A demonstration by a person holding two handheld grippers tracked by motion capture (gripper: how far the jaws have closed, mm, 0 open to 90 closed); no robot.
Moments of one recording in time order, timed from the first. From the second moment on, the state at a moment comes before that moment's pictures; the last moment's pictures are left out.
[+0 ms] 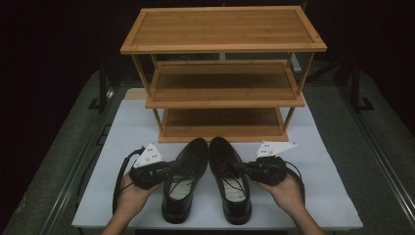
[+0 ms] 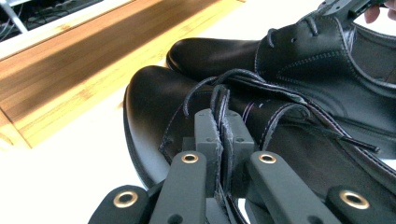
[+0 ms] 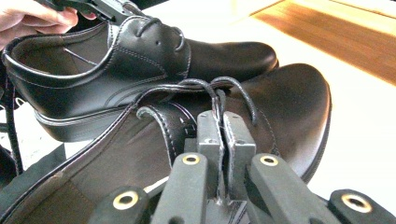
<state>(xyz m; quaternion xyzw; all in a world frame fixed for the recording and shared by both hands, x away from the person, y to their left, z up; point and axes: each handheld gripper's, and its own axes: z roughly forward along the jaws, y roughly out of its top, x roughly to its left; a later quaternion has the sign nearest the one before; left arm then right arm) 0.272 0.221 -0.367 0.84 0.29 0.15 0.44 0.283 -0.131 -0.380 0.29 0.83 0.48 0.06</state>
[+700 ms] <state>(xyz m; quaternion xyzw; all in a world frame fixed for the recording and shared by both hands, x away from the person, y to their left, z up) 0.312 0.205 -0.349 0.82 0.30 0.19 0.45 0.324 -0.163 -0.361 0.32 0.80 0.49 0.10</state>
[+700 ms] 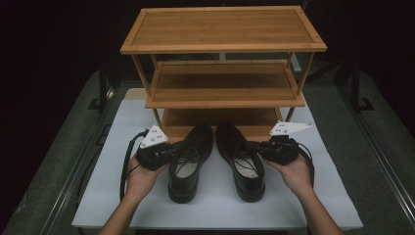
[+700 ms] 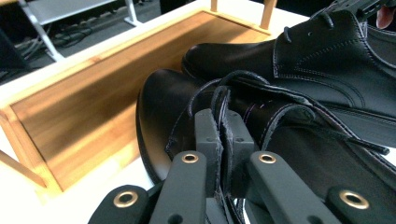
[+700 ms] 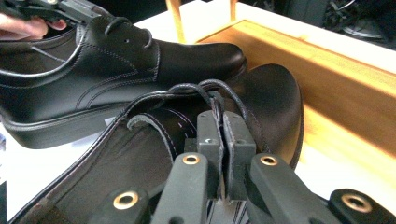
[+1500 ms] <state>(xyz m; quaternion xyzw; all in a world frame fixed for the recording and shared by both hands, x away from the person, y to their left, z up) 0.381 0.173 -0.364 0.80 0.32 0.23 0.45 0.393 -0.155 -0.375 0.38 0.78 0.48 0.15</state>
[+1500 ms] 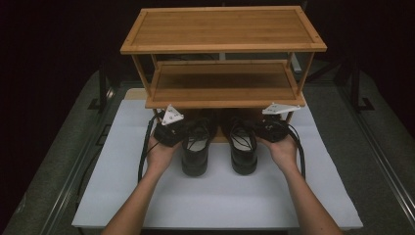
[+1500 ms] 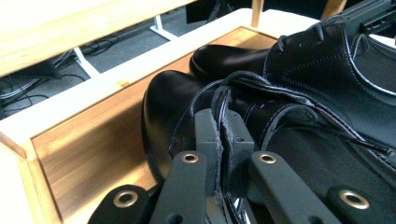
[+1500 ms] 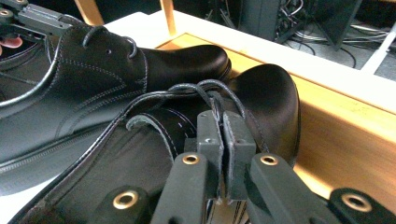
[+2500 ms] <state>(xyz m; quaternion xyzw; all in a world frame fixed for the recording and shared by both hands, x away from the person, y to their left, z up) 0.396 0.150 -0.391 0.79 0.33 0.25 0.45 0.406 -0.139 -0.389 0.38 0.77 0.48 0.17</state>
